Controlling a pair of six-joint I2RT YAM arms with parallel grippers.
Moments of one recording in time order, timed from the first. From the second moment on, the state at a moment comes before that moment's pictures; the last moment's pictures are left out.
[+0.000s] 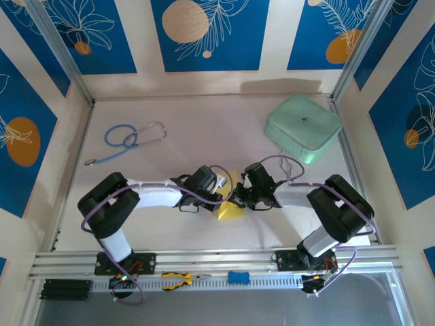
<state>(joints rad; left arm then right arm) -0.87 1.71 0.82 -0.11 0.23 -0.39 0.61 1.56 0.54 0.07 -0.49 1.05</state>
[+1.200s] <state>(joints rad) -0.87 1.72 0.83 -0.11 0.24 -0.39 0.52 1.45 0.53 0.07 -0.48 0.99</state>
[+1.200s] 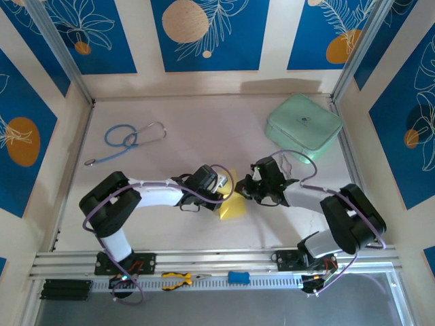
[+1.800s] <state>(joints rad) -0.86 1.72 0.85 -0.15 0.24 -0.39 0.52 1.56 0.51 0.12 -0.51 1.02</state>
